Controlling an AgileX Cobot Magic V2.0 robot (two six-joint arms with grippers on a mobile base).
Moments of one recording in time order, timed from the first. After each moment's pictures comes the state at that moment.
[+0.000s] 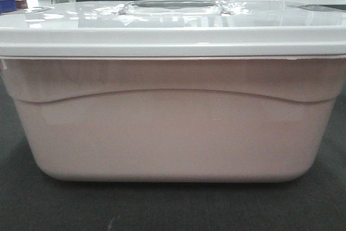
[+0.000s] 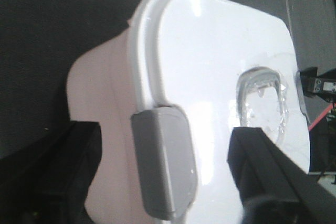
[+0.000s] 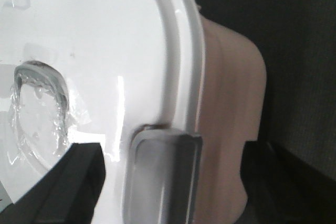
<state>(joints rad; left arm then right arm) 0.16 1.43 -1.09 -1.06 1.21 0.65 -0.18 1.47 -1.09 0.96 1.21 -0.48</state>
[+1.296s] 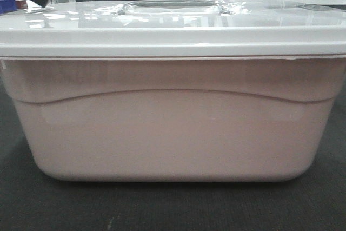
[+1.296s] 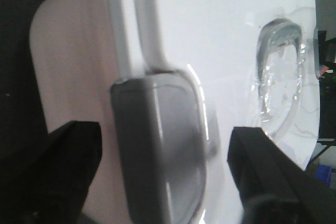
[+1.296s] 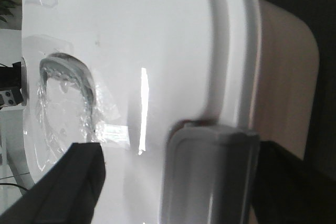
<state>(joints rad) 0.05 1.49 -1.03 -1.06 1.21 0.65 -0.11 1.47 -1.05 1.03 1.19 -0.44</state>
